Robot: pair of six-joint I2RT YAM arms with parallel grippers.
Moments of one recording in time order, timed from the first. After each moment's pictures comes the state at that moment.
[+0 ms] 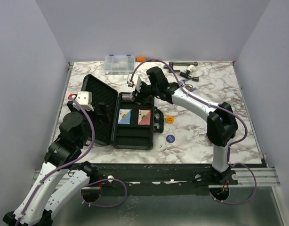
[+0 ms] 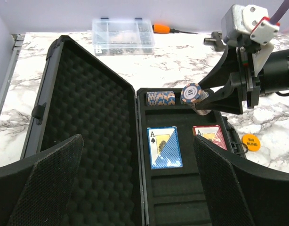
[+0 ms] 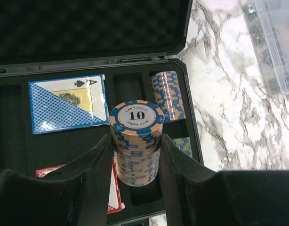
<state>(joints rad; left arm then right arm) -0.53 0.55 0.87 -0.48 -0.35 -0.16 0.71 1.92 1.59 -0.25 -0.45 -0.54</state>
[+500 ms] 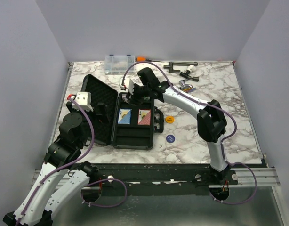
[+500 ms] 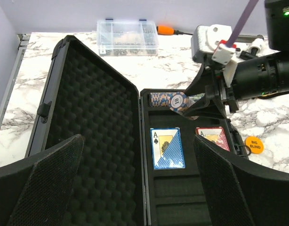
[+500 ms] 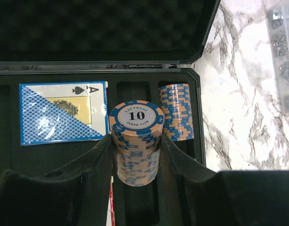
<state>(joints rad) -0.53 0.54 0.86 -0.48 -0.38 -0.16 0.75 2.07 1.77 -0.37 -0.45 -0.63</state>
